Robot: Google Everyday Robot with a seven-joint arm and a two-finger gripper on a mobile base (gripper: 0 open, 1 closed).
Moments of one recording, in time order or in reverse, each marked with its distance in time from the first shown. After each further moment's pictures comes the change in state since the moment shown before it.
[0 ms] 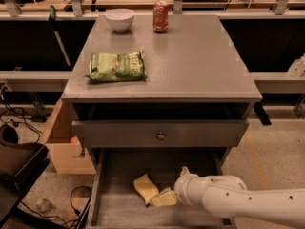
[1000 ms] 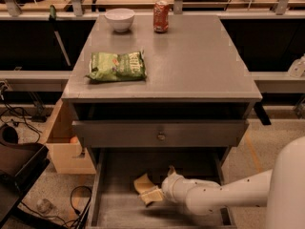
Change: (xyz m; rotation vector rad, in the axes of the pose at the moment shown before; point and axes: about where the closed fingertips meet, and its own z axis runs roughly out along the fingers) arm 0.007 -0.007 0.092 -0.010 -0.111 0.001
